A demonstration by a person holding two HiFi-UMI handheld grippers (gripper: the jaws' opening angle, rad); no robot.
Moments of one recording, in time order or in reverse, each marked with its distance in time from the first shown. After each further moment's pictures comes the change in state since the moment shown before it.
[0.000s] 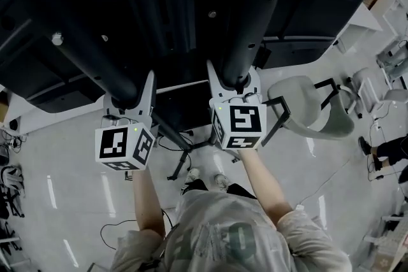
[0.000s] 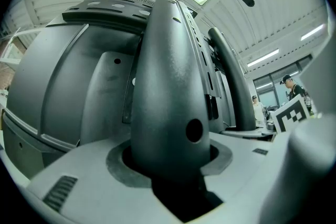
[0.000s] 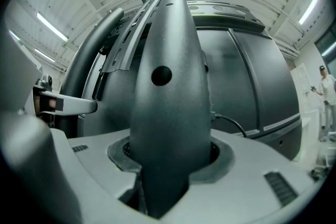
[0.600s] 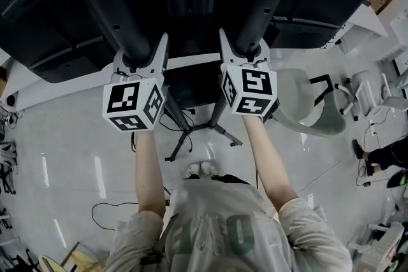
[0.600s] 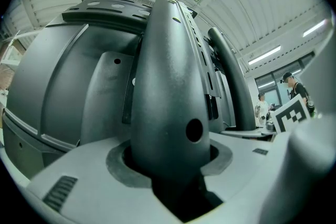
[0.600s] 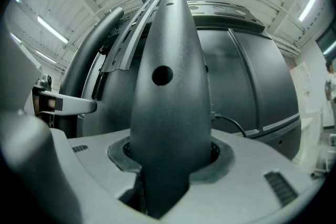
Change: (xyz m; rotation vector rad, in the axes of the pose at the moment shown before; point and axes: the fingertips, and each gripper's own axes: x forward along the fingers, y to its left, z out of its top) left arm 0.009 -0.016 0.003 -0.004 -0.012 0.019; right arm 0.002 -0.018 0.004 -0.007 0.004 0.017
